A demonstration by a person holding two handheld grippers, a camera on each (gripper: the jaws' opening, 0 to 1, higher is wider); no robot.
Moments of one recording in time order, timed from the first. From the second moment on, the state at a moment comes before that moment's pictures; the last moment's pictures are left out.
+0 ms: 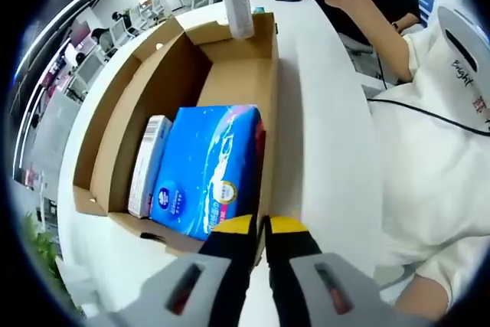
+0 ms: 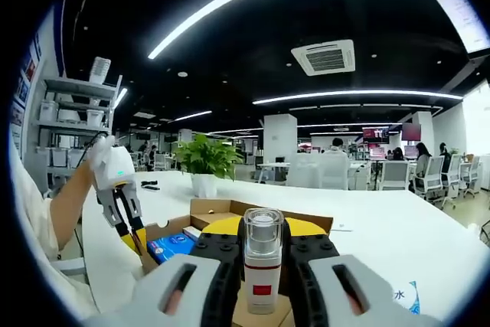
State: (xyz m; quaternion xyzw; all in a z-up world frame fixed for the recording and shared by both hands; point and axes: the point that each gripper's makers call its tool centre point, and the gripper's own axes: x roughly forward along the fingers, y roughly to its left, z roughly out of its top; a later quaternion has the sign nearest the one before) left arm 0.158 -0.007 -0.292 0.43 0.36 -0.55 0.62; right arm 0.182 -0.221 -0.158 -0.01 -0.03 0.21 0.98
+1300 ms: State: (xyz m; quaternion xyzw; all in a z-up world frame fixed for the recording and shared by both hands) left arm 0.159 -0.008 -0.298 0.44 0.35 -0.56 0.61; right arm 0.153 -0.257 -0.116 -0.05 -0.08 0.17 0.98
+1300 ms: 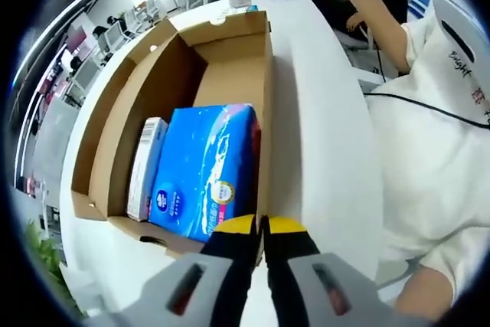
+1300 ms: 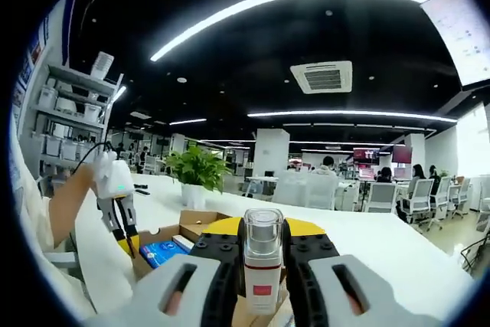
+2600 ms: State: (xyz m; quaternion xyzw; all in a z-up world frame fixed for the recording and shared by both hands) left arm 0.160 -0.007 -0.294 0.48 0.34 -0.53 0.62; right arm 0.142 -0.396 -0.106 -0.08 -0.11 0.02 0.99
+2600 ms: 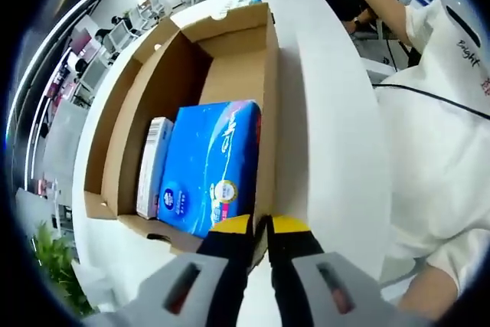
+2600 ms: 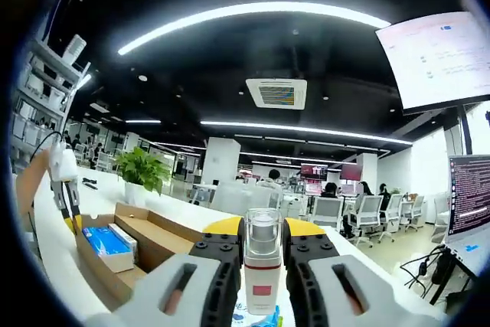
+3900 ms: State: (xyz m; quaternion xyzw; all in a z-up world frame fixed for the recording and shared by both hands) left arm 0.158 -0.007 -0.297 0.47 0.34 -0.53 0.62; right arm 0.180 -0.473 -0.184 -0.03 -0.05 -0.02 1.00
